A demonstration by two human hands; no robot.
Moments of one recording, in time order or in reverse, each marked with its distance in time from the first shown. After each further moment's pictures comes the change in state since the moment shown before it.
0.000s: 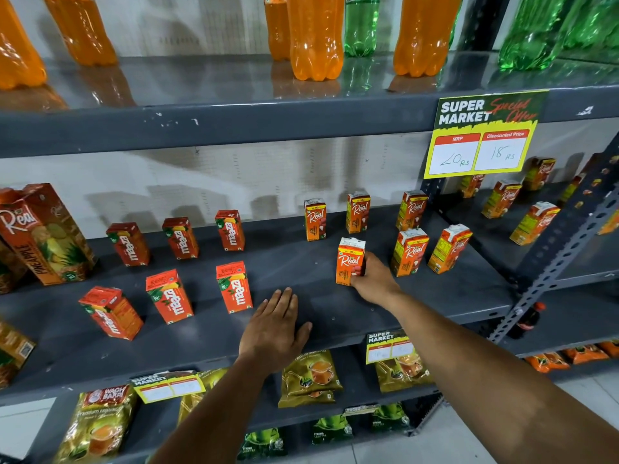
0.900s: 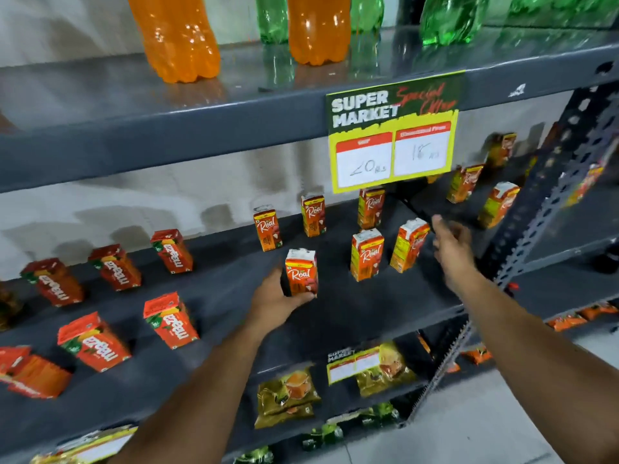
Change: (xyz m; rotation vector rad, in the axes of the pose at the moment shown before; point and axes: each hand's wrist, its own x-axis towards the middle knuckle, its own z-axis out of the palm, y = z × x) left_hand 0.119 0.064 -0.011 -0.834 0.027 -0.263; right_hand 0.035 0.115 -0.166 0.737 0.504 0.260
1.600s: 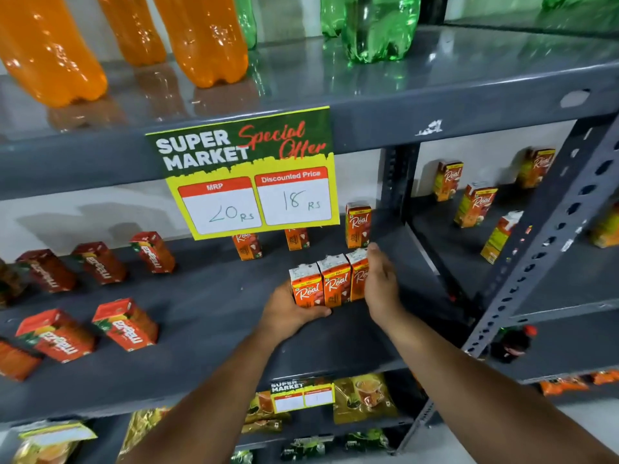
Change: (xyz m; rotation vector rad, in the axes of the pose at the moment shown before) left_hand 0.022 0.048 0.084 -0.144 0.062 0.020; right_hand -0.009 0.010 0.058 0.020 -0.378 -0.052
